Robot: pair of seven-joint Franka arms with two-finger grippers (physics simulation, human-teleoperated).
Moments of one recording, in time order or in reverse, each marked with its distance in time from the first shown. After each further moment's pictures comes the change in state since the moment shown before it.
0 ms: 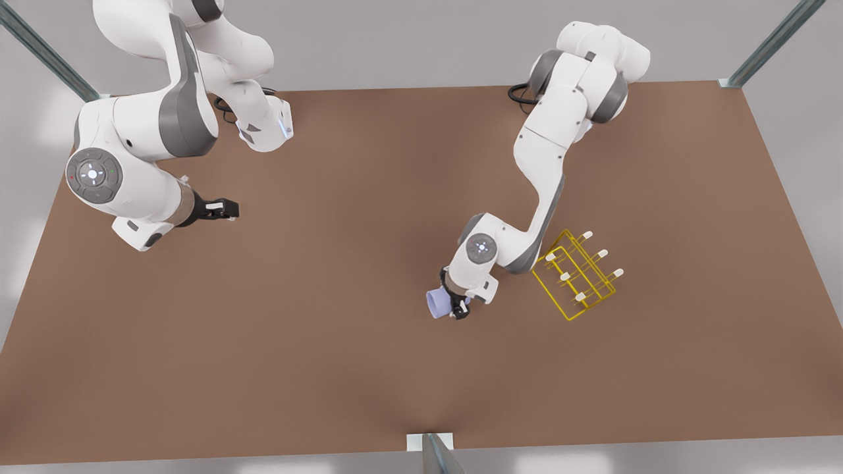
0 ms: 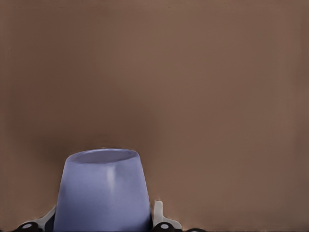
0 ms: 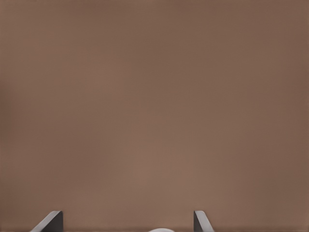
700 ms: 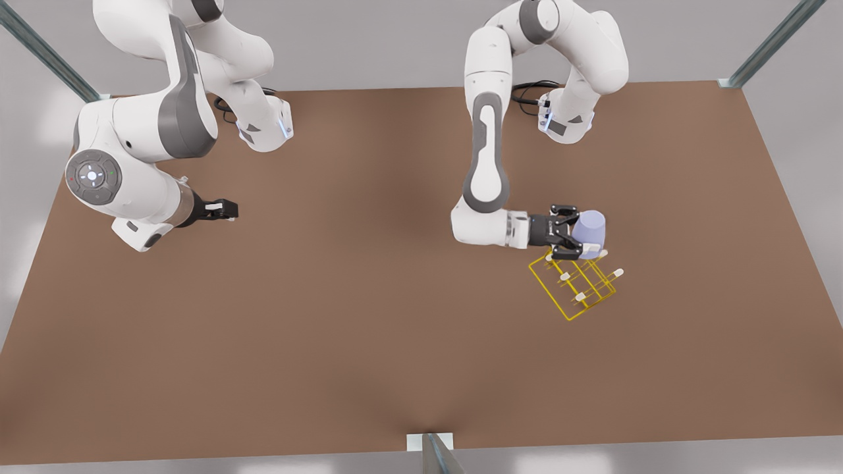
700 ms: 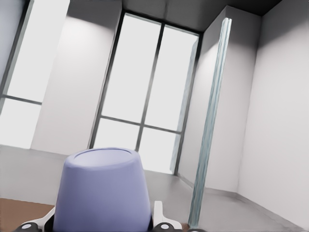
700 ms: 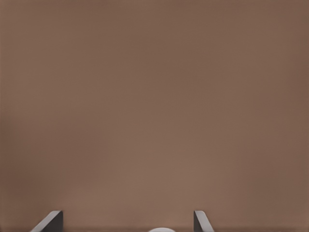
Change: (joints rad) left arm -1.000 0.159 1.154 -0.387 0.748 -0.815 0.171; right arm 0.000 0.000 -0.003 -0.005 0.000 0.000 -0.001
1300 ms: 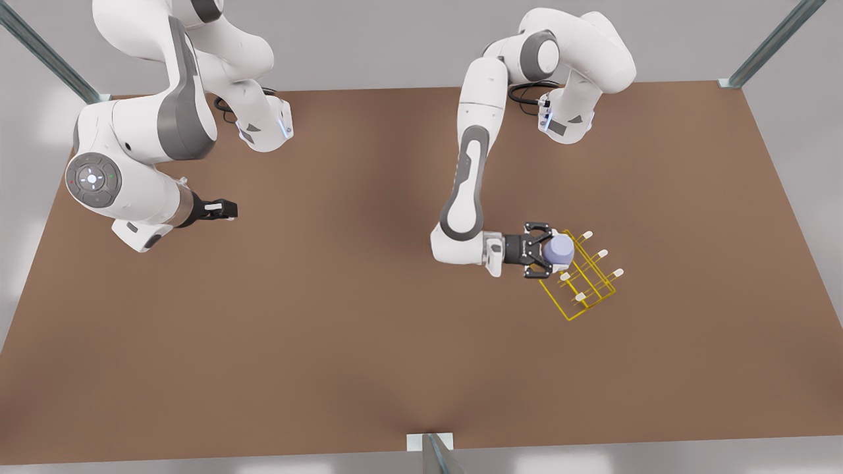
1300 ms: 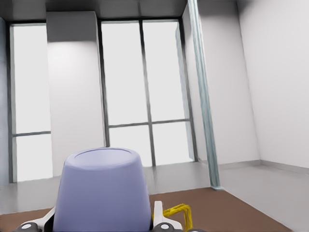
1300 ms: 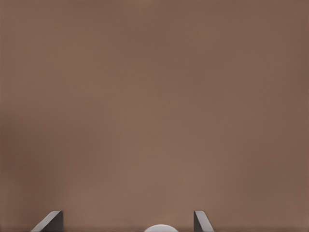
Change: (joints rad) left arm 0.228 0.075 -0.280 0.272 0.002 -0.184 0.193; right arm -0.004 0.001 0.000 -0.004 0.000 -0.009 -0.004
